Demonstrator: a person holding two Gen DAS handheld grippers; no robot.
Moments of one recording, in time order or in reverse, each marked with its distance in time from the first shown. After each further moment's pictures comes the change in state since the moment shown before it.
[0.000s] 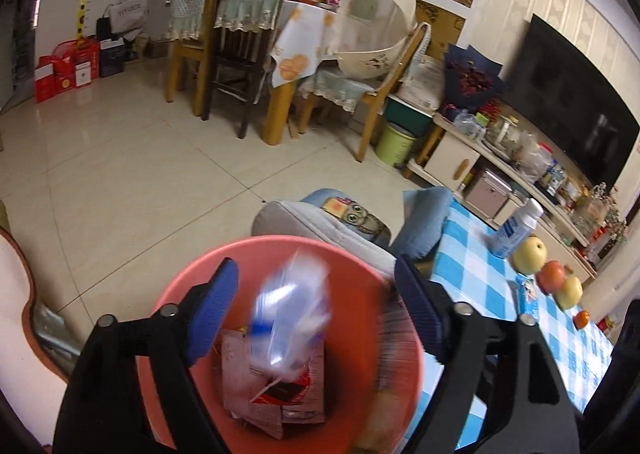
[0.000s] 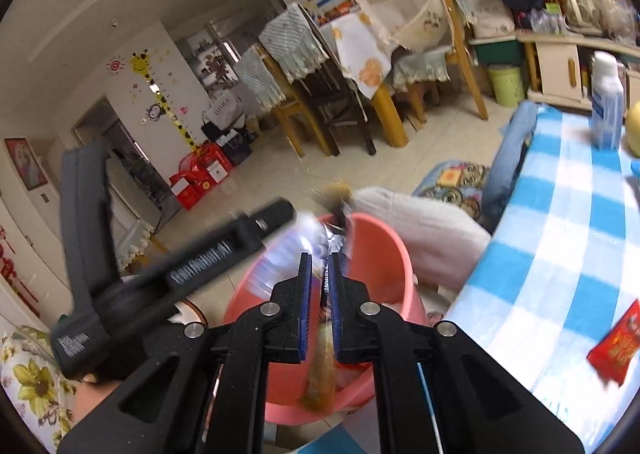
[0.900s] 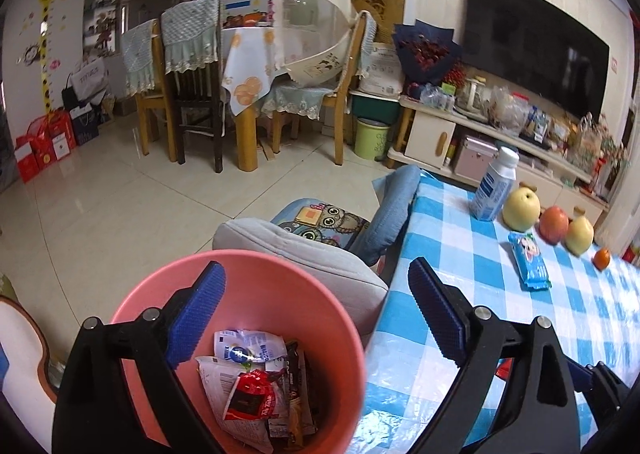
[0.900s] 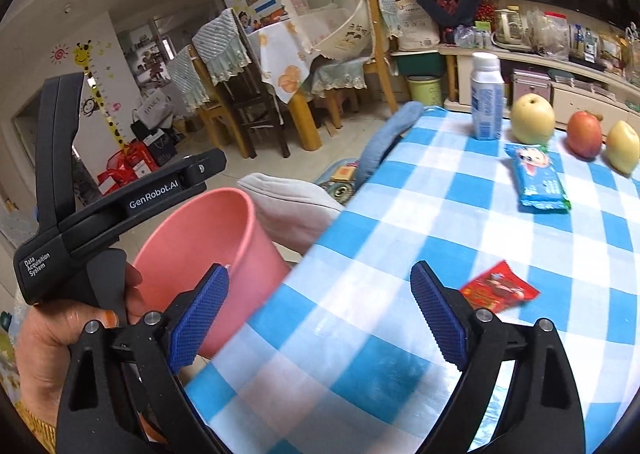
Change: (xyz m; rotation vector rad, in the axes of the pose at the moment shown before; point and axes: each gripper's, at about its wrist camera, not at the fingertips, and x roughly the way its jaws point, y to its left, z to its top) left arm 0.004 -0.084 -0.028 0.269 -0.061 0.007; right arm -0.077 -0.073 -0.040 -0.016 -0.035 -0.290
